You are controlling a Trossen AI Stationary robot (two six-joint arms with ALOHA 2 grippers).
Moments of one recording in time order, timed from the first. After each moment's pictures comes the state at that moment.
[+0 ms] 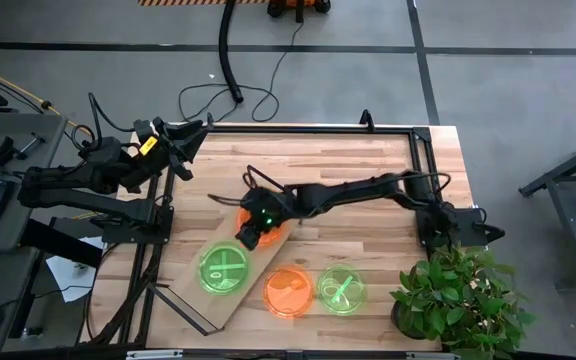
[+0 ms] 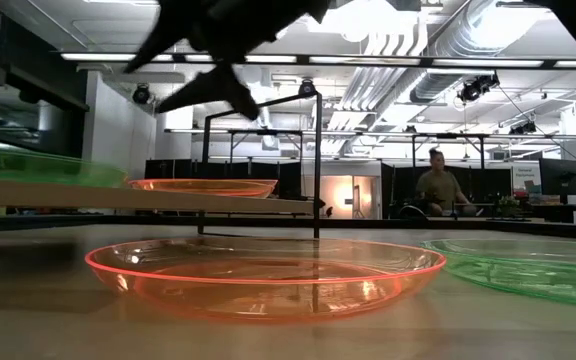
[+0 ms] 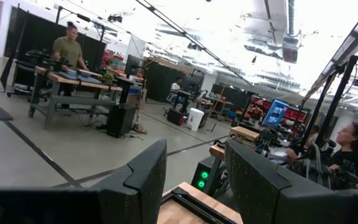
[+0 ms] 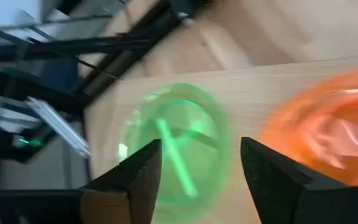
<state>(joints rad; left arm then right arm) -0.02 0.64 0.83 0.08 -0.62 -0.15 0.06 2.18 1.87 -0.36 -0.15 0.72</state>
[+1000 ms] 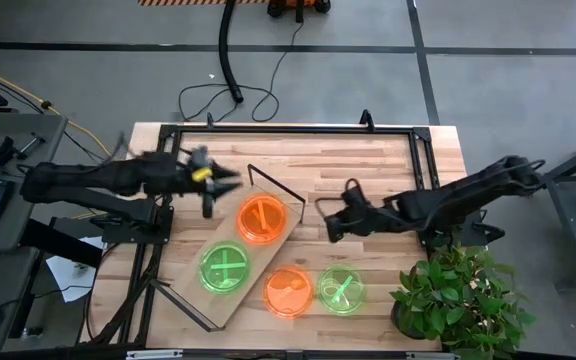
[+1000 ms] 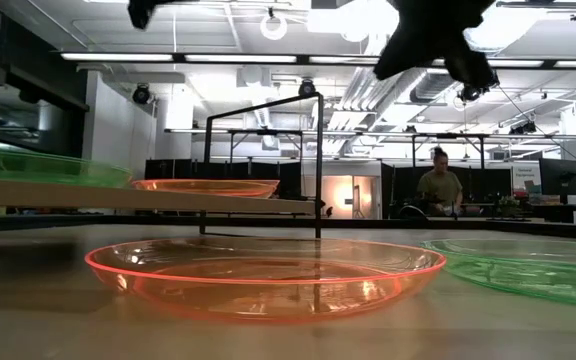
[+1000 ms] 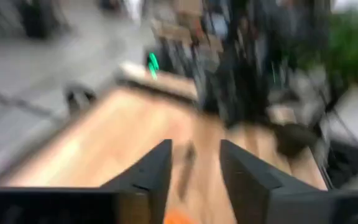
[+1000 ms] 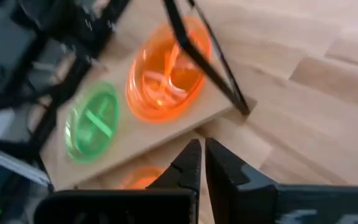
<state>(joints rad) -0.03 0.81 0.83 -0.24 -0.23 -0.23 0.28 1.31 0.97 -0.42 0.42 1.19</state>
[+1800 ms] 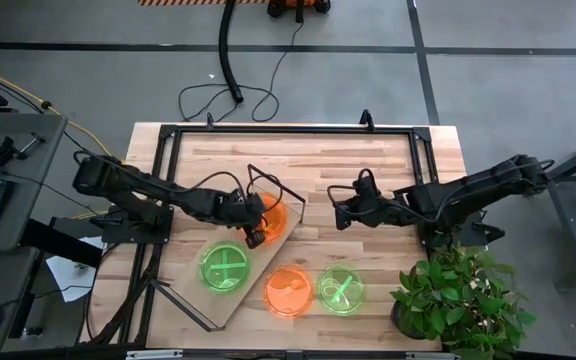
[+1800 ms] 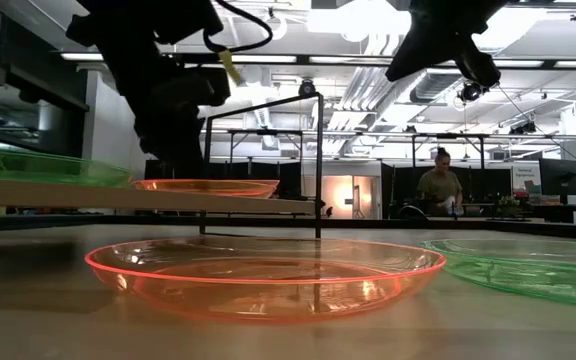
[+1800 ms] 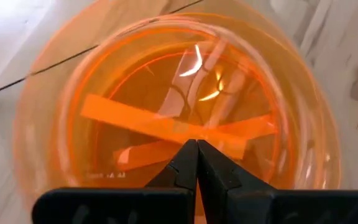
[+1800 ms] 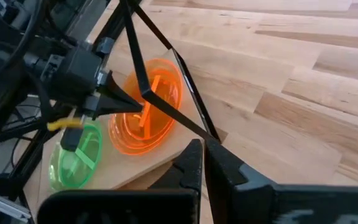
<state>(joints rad) -0.11 1.52 0.83 -0.37 -0.27 -0.52 0.25 1.20 0.92 -0.46 0.52 1.17</state>
